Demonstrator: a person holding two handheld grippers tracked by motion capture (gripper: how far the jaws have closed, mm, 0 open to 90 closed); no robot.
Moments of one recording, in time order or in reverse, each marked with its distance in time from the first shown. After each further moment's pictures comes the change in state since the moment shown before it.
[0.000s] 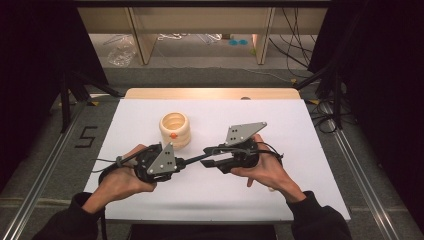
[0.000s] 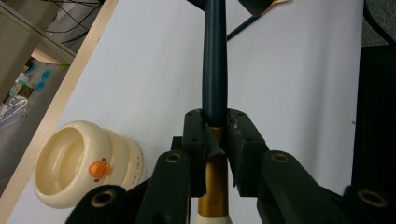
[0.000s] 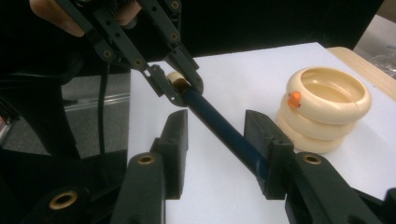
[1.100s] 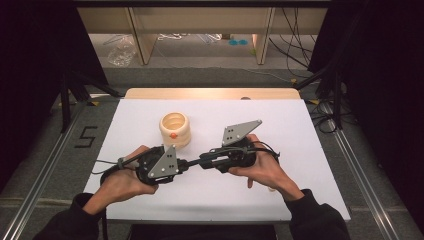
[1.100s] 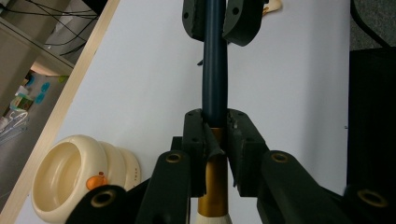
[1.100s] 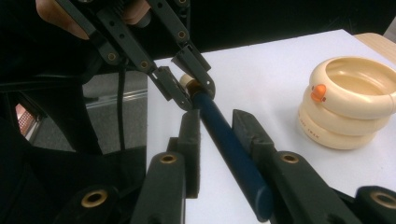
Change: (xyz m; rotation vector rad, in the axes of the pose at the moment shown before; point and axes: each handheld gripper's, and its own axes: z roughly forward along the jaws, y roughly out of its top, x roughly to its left) left arm -0.006 0.004 0.000 -0.020 -0.023 0.020; right arm 0.000 0.002 0.006 0.030 0.076 0.044
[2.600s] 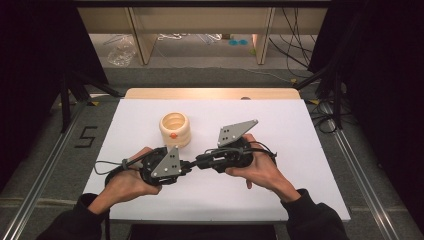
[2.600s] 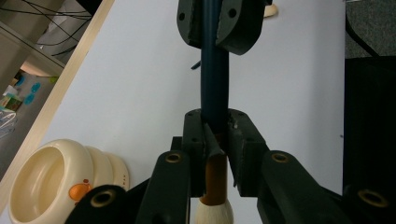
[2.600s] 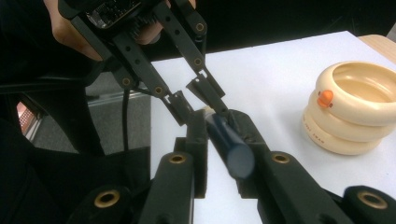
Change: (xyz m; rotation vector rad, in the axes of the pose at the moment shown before) left arm -0.001 -0.001 0.009 -0.027 0.011 -0.015; right arm 0.007 0.009 0.004 0.010 0.000 -0.007
